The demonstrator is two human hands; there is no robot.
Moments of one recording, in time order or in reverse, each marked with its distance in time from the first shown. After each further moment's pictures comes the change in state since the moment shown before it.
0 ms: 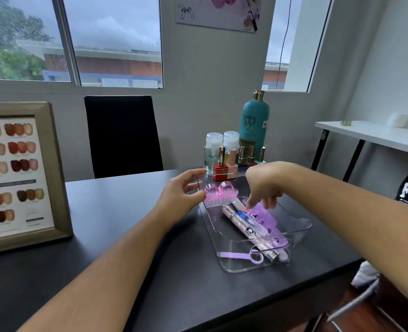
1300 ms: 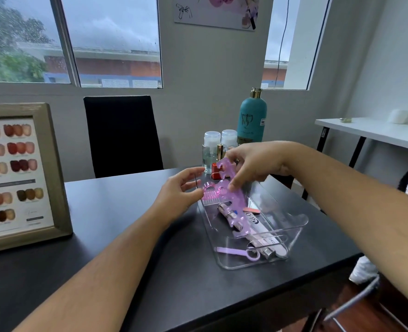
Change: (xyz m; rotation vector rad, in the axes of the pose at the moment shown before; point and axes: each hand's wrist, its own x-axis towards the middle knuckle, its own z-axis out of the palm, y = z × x) left_hand -0.002 0.003 0.001 -0.045 -0.003 -0.007; right_hand -0.020 0.005 -0.024 0.575 0.061 -0.317
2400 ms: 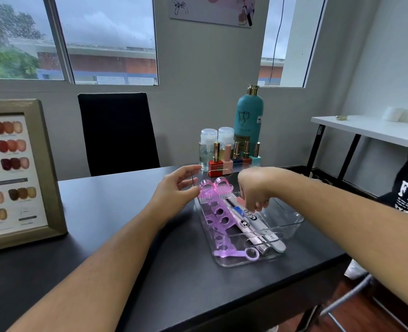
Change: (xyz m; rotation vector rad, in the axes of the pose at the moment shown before) left_hand 0.002 -0.005 -0.001 0.030 -0.009 0.029; right_hand 0.008 0.016 0.040 -0.528 -0.089 0.292
